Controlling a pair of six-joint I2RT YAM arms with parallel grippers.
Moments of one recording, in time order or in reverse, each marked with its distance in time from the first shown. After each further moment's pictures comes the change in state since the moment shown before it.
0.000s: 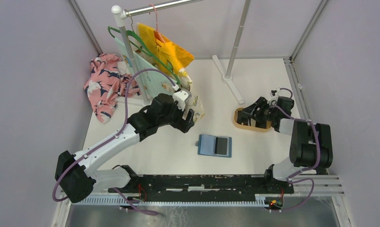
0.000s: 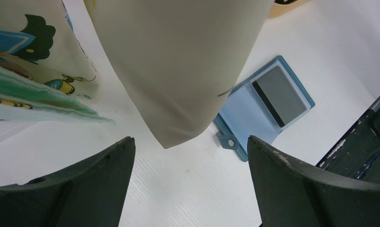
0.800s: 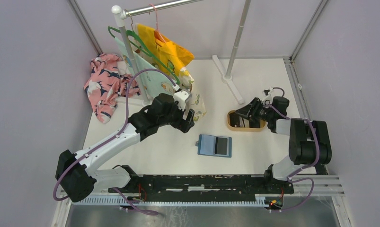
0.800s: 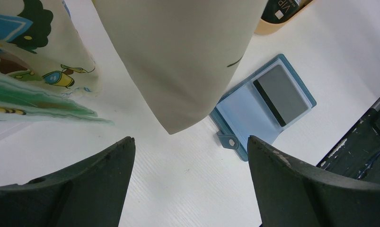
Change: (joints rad) left arm 0.002 0.009 0.000 0.000 0.003 0.000; right arm 0.058 0.024 -0.026 0.132 -0.179 0.085
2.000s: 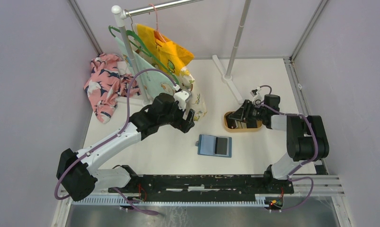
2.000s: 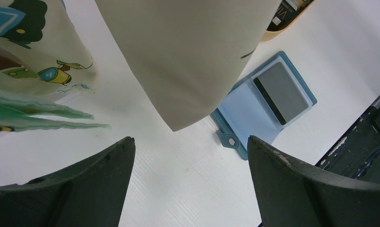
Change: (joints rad) left arm 0.010 0.017 0.000 0.000 0.018 0.000; right arm 0.096 0.060 0.069 -0.142 -0.053 -0.168
